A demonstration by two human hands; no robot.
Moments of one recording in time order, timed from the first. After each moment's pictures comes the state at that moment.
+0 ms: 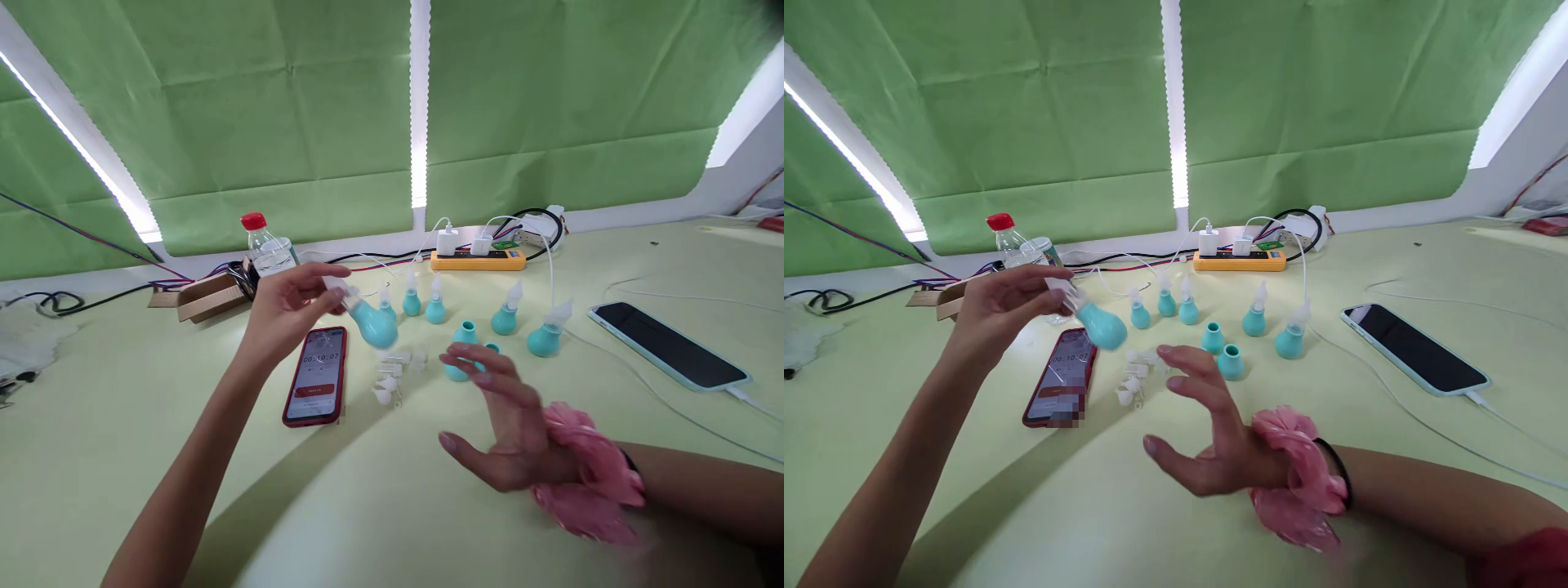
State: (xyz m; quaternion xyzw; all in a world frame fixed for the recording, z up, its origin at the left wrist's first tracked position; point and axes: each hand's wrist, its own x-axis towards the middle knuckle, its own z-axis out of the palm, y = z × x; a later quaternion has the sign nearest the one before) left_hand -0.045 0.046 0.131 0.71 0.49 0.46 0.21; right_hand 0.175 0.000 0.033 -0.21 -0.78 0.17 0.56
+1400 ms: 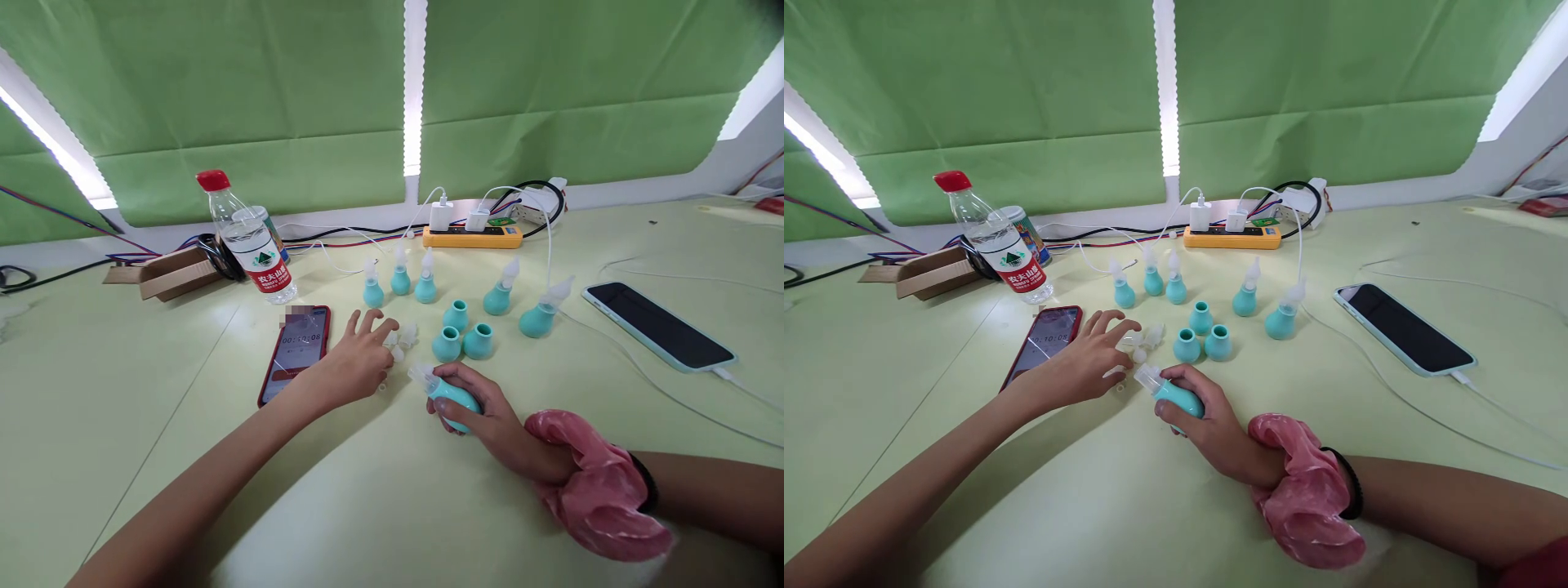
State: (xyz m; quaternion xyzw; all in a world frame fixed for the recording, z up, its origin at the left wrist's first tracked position) left_hand 0.001 0.047 0.056 0.92 0.38 -0.03 -0.04; right_hand 0.186 -0.006 0.006 -0.40 -0.54 0.63 0.39
